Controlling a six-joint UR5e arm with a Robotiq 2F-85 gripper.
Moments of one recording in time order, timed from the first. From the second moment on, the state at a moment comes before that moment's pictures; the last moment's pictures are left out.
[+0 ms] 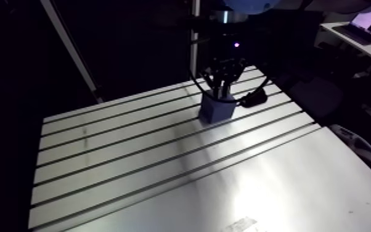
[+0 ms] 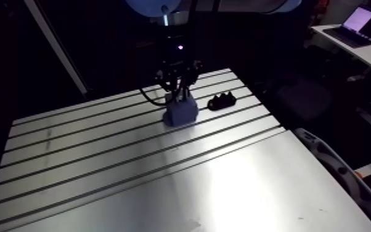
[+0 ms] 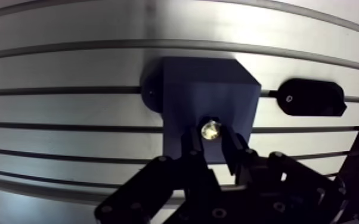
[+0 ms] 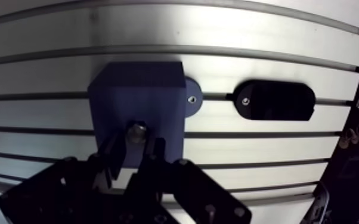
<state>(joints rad) -0.40 -1.15 1.72 -2.01 -1.65 -2.00</state>
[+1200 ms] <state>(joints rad) -0.39 -1.15 1.72 -2.01 -1.65 -2.01</state>
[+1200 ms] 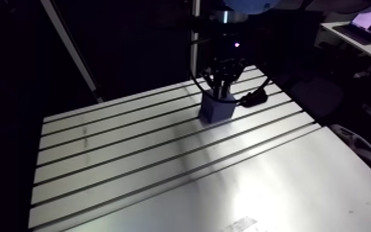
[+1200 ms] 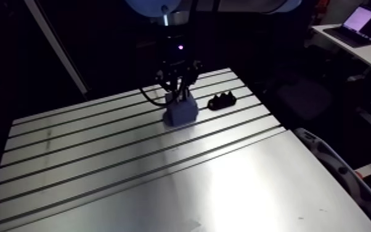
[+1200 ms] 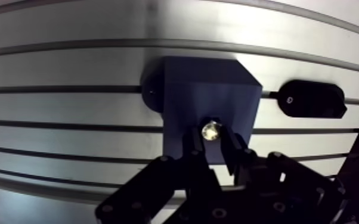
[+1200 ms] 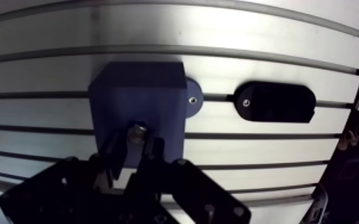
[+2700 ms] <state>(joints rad) -0.40 -1.16 1.71 -2.00 -1.66 -2.14</state>
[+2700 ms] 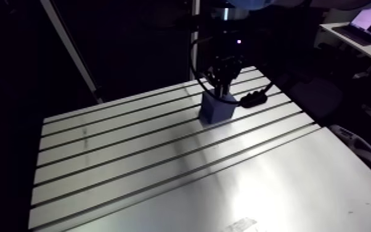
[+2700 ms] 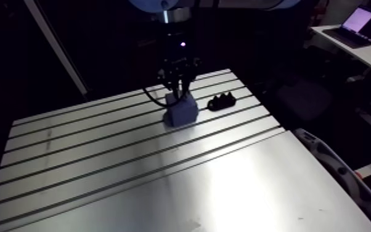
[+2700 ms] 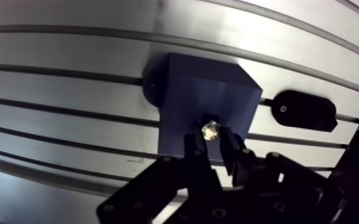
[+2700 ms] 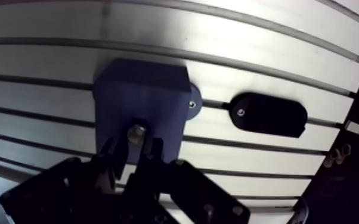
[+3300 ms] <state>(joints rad) -0.40 -1.16 1.70 -2.01 -1.66 -2.33</state>
